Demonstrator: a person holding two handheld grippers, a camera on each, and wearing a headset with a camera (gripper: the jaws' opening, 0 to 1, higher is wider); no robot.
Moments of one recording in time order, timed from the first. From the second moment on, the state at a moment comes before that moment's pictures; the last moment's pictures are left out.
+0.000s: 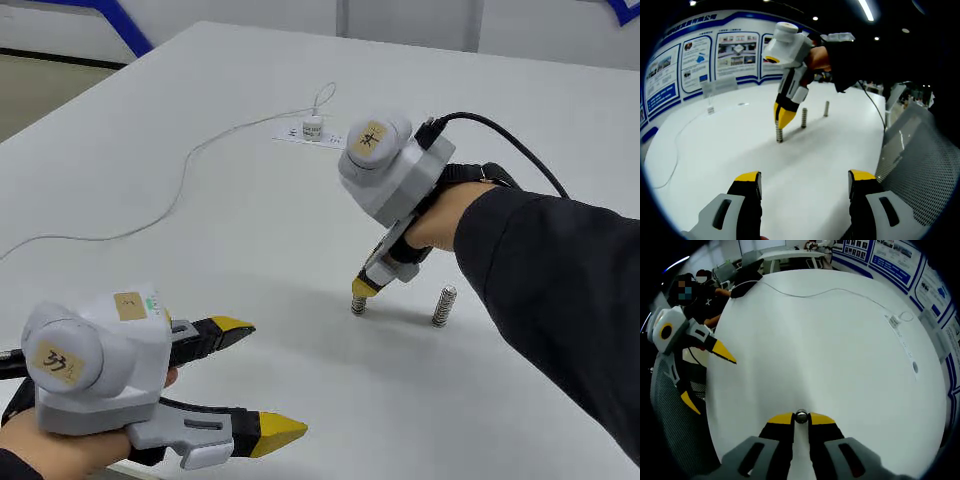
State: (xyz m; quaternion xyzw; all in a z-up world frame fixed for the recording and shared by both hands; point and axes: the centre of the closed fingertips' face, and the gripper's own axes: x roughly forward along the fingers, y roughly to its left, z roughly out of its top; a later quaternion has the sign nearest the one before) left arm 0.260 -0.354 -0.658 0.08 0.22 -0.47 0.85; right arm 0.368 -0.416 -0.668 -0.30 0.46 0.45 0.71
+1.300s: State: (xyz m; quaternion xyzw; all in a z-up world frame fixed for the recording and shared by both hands) left arm 0.262 -0.356 -0.650 0.08 0.21 -0.48 0.85; right arm 0.332 -0.460 -0.643 -0.24 0.38 0.43 0.78
